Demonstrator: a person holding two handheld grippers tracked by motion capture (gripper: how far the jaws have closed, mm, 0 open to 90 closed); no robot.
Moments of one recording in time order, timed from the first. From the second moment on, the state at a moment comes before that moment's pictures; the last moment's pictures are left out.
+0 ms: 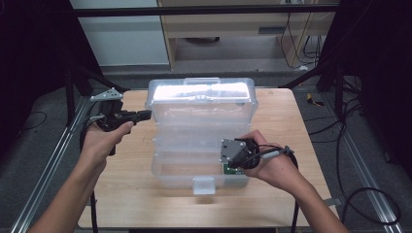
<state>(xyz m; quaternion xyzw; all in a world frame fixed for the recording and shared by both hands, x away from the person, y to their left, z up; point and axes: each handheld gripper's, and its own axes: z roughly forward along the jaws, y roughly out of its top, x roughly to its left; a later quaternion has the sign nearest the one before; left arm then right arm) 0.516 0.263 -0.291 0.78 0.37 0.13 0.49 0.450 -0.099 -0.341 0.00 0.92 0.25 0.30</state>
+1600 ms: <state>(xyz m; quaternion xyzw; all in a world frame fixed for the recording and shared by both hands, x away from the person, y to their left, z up) 0.464 0.271 -0.334 0.78 0.36 0.12 0.50 0.408 -0.180 -0.339 0.20 0.86 0.36 0.30</state>
